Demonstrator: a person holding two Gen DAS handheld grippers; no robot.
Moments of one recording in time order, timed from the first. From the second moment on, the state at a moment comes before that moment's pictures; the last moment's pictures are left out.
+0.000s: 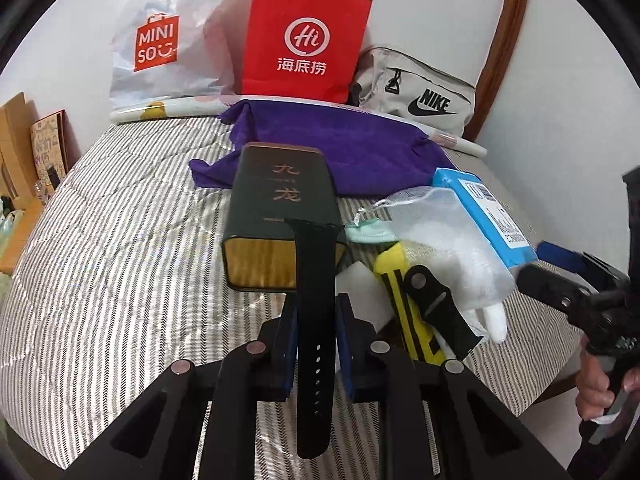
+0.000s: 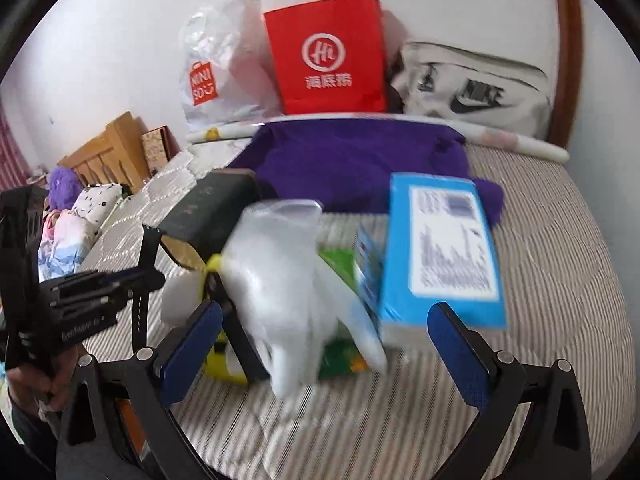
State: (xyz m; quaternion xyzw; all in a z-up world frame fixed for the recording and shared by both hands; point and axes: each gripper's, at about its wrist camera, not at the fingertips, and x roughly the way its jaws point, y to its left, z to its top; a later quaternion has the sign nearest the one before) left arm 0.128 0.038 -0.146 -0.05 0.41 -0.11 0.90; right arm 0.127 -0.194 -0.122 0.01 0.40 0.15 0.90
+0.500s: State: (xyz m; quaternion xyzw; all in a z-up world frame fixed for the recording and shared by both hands) left arm 0.134 0.048 -0.157 -0.07 0.42 -0.13 0.90; right arm 0.159 -0.168 -0.127 0.01 0.41 0.19 0.89
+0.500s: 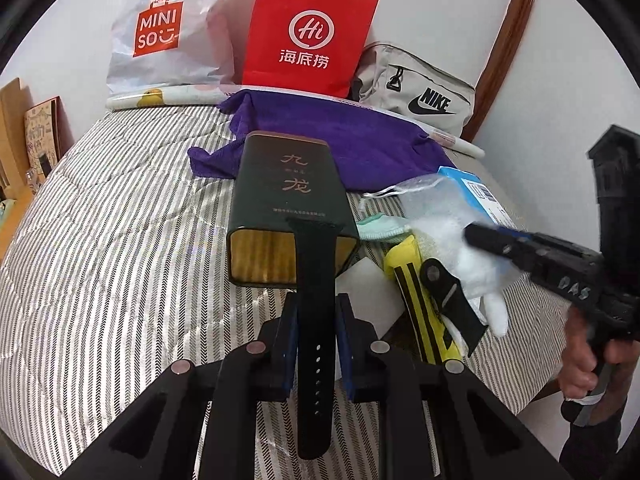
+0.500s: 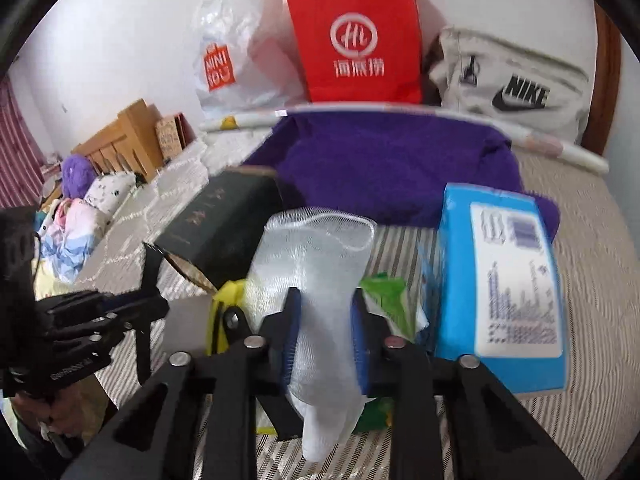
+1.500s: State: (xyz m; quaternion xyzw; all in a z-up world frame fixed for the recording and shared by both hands) left arm 0.131 0.067 -0.164 -0.08 0.44 -0.08 0.89; right arm 0.081 -0.270 -0.122 0.04 0.45 0.11 0.89
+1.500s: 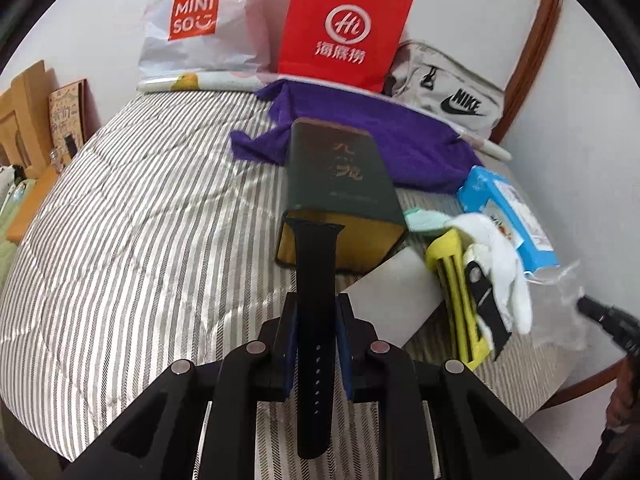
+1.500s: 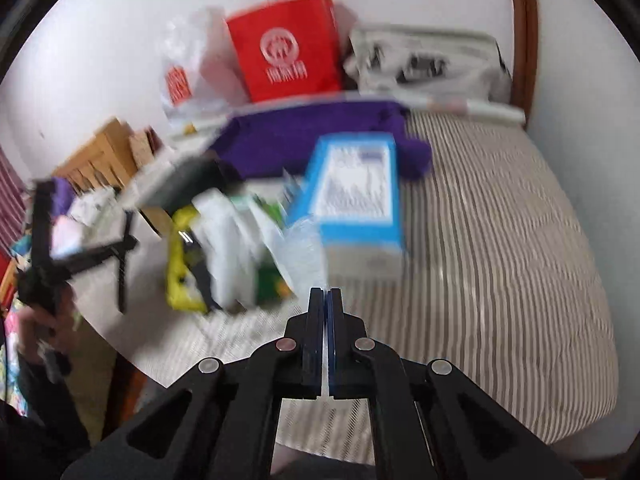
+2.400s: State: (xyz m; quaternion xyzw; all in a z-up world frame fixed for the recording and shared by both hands) left arm 0.129 0.067 -0.189 -0.07 0.47 -0.09 0.88; right arm 0.079 -0.247 -0.175 -0.02 0.45 0.13 0.88
